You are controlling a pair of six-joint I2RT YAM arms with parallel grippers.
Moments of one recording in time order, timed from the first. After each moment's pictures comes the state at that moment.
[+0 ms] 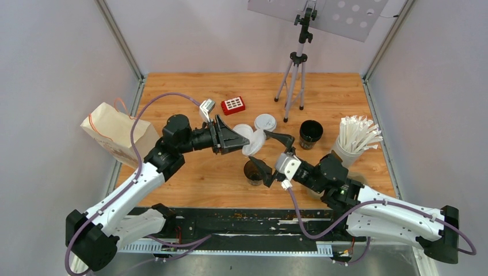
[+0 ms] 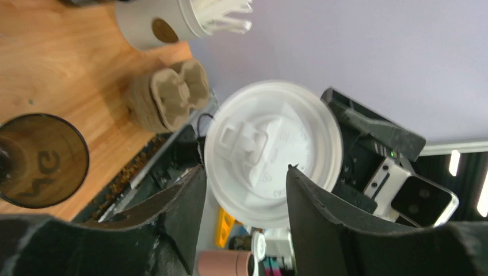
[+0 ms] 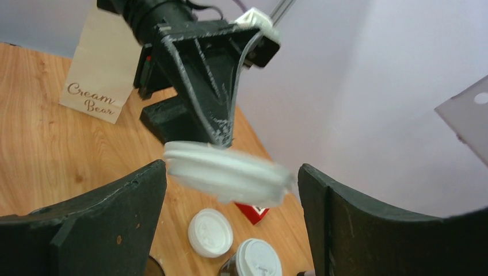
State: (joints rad) left arm -0.57 0.98 0.78 0.13 0.70 -1.23; right arm 1.15 0.78 0.64 0.37 0.04 -0.66
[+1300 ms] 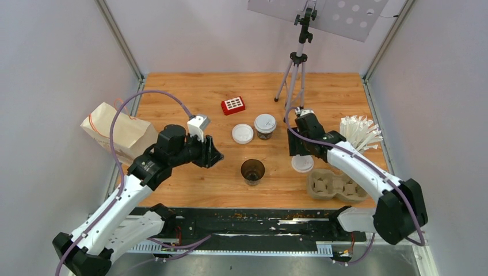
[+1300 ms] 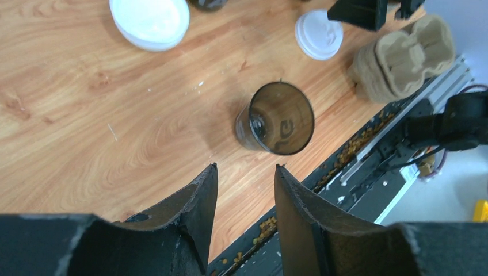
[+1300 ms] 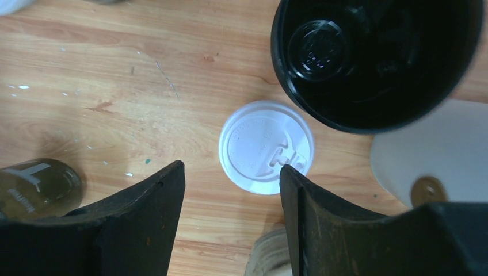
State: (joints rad) left arm -0.57 0.83 0.88 -0.55 0.27 -0.32; right arm 0.52 1.25 0.93 -0.60 0.22 0.30
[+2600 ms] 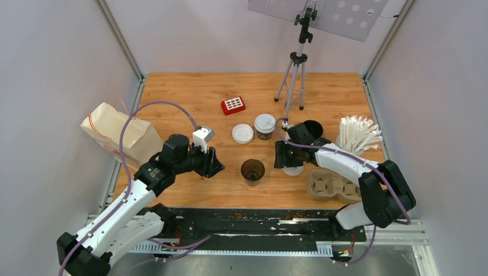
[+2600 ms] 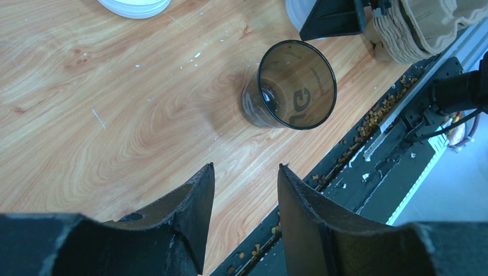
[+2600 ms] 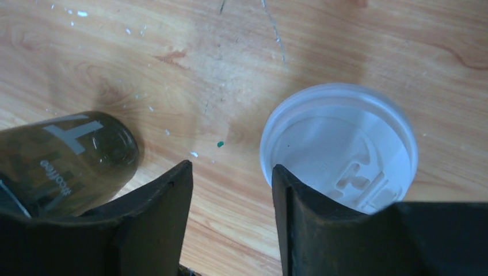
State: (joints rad) left arm -0.57 0.78 0.67 -0.45 0.34 -0.24; right arm 0.52 1.45 0.79 -0.36 -0.16 0.38
